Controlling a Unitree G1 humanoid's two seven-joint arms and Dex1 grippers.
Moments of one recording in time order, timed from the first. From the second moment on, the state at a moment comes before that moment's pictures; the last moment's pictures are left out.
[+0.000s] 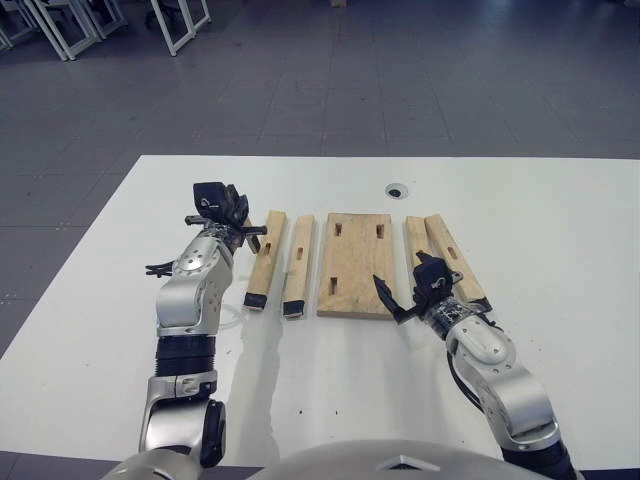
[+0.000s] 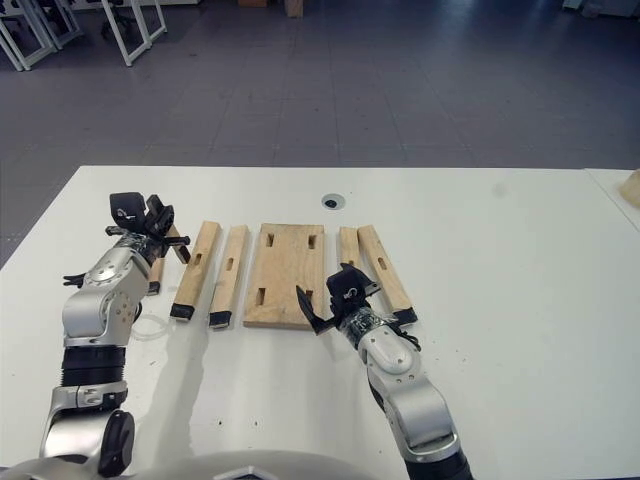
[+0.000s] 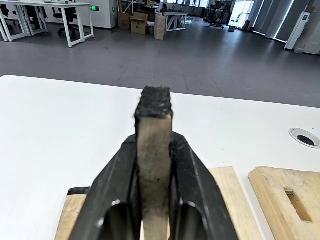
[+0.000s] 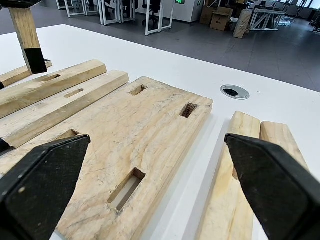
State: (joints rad) left arm -0.33 0.28 0.16 0.06 -0.33 0.50 -0.04; right arm 0.11 -0.21 0.28 -0.53 0.03 0.57 0.20
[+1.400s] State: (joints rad) left arm -0.06 0.14 0.13 0.01 -0.23 0.14 -0.10; right arm 0.10 -0.21 0.29 -0.53 0.02 0.58 0.21
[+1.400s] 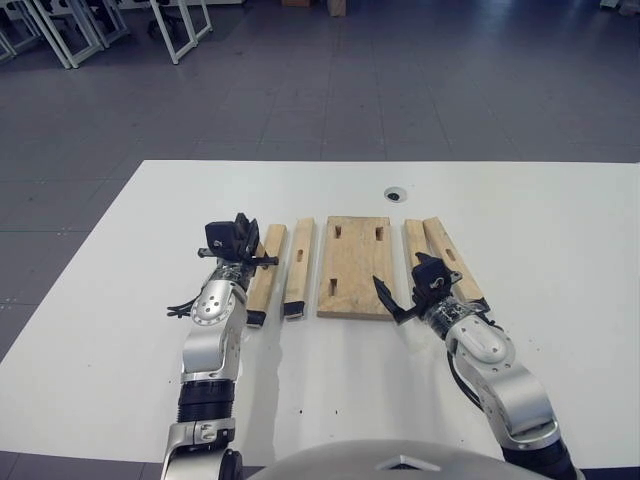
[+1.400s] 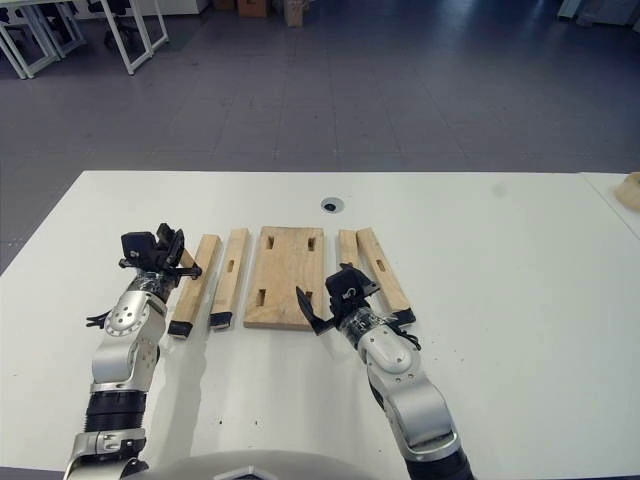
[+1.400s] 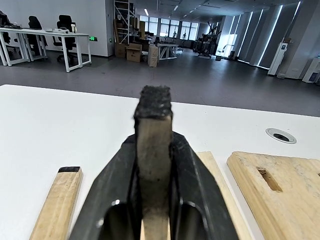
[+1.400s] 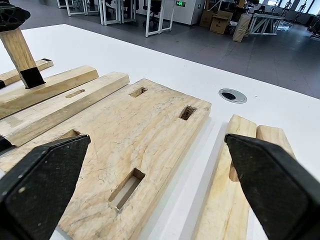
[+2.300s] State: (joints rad) left arm -0.01 0.03 0.10 -0.19 -0.14 0.29 0.08; right arm 0.09 -0.21 0.29 -0.53 0.02 0.58 0.22
